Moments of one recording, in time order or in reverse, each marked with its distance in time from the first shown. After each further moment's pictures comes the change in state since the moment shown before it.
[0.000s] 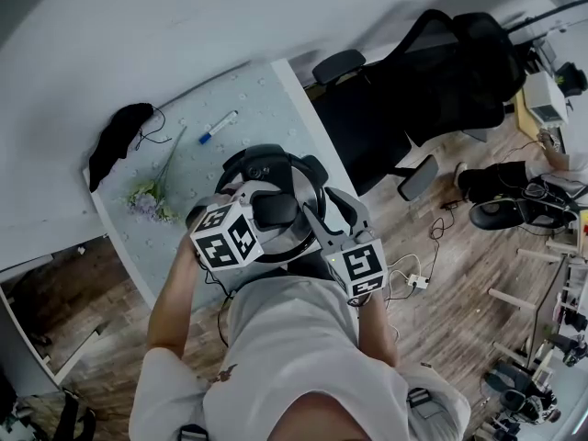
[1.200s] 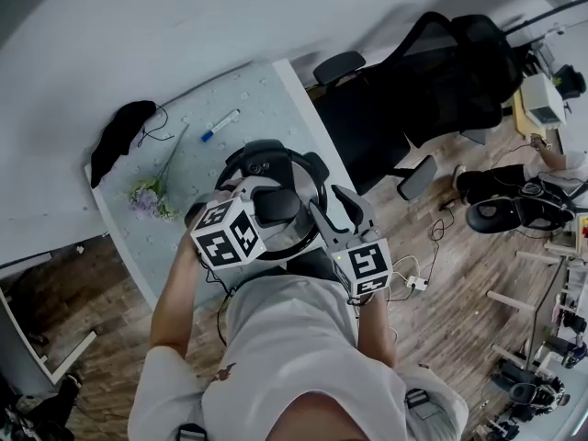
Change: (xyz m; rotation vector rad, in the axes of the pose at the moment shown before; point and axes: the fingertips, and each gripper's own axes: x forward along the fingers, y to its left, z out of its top) left arm -0.014 -0.003 0.008 -0.009 0.004 0.040; right arm -0.014 -0.001 0.005 -0.001 -0.025 -0.039
